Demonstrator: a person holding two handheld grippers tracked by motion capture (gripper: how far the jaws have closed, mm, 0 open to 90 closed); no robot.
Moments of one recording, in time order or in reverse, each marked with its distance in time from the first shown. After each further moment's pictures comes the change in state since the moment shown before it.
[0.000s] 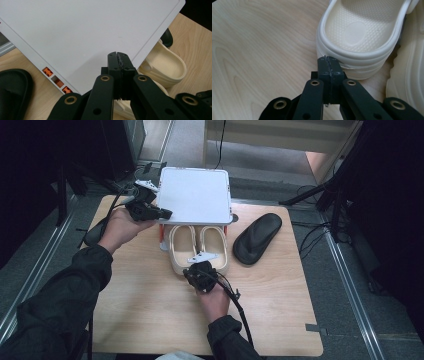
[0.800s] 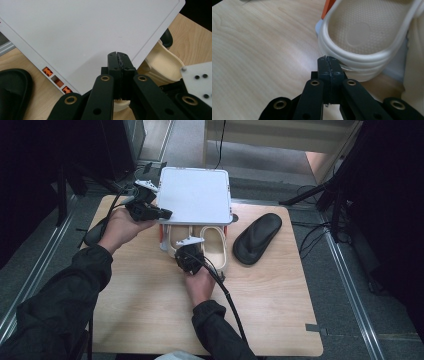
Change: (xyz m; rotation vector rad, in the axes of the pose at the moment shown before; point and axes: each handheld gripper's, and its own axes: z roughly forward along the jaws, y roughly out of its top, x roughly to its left) left arm 0.000 0.000 0.000 -0.001 0.002 -0.004; right arm -0.007 0.042 0.051 -0.033 -0.083 0.039
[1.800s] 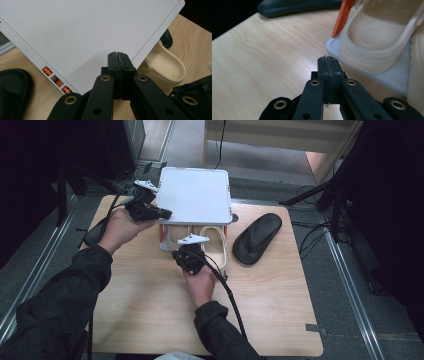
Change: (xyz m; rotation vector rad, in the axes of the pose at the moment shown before) left arm 0.001 -0.001 0.000 -0.010 -0.004 -0.009; right arm 0.002 0.002 -0.028 -0.081 0.108 0.013
